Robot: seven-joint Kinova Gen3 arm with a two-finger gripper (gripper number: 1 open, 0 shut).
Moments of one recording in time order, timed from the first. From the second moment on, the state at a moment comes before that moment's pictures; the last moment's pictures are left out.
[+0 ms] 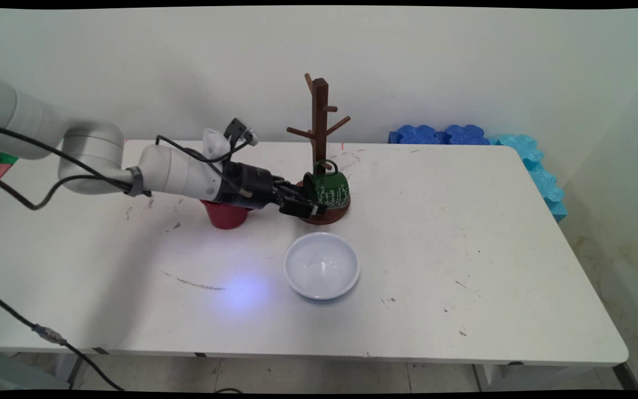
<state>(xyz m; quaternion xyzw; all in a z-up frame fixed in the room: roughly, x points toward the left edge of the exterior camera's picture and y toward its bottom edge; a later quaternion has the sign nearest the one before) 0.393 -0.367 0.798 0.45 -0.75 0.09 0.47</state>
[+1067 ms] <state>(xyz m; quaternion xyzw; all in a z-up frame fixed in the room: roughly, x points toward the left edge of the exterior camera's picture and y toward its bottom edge) 0.368 -0.389 0.785 0.46 -0.73 0.09 0.50</state>
